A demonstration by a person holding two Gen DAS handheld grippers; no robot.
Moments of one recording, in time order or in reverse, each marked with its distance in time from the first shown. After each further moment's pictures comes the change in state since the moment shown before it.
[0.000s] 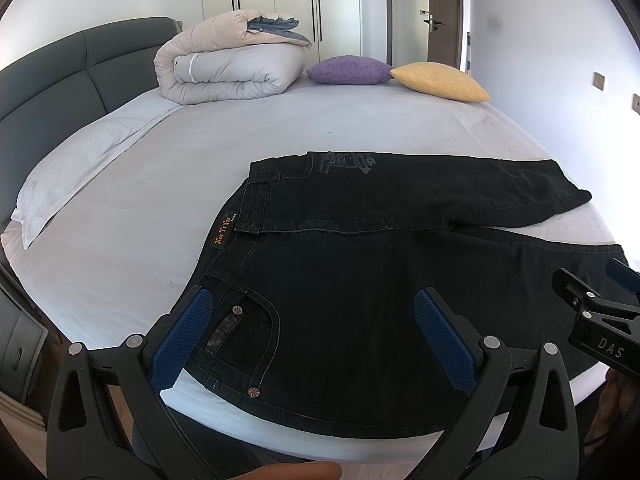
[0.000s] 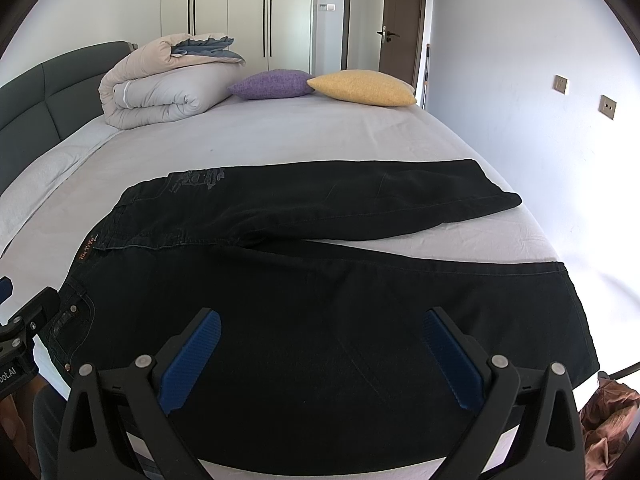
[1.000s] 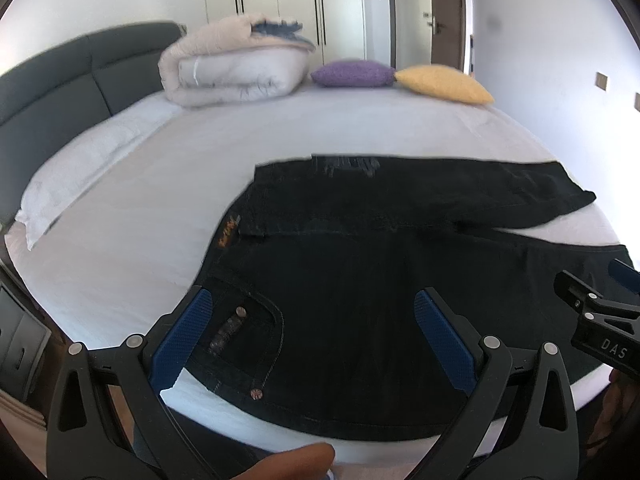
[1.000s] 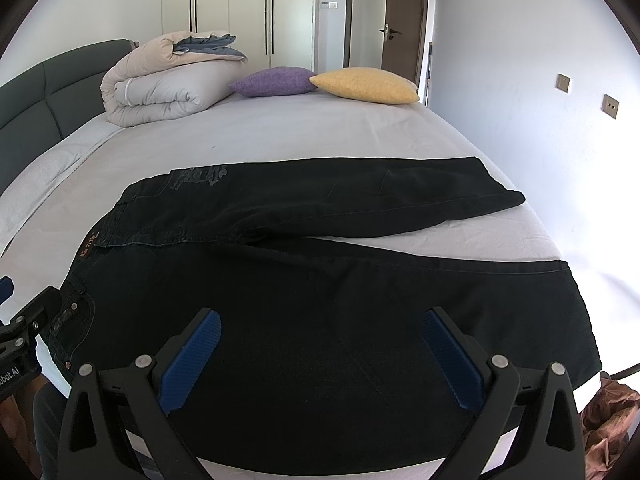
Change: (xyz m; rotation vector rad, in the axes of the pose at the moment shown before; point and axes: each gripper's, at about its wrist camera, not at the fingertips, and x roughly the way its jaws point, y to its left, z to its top) left arm 0.002 -0.005 -0.003 0.005 -0.047 0.032; right arm 0.002 0.003 -0.007 -0.005 0.009 0.009
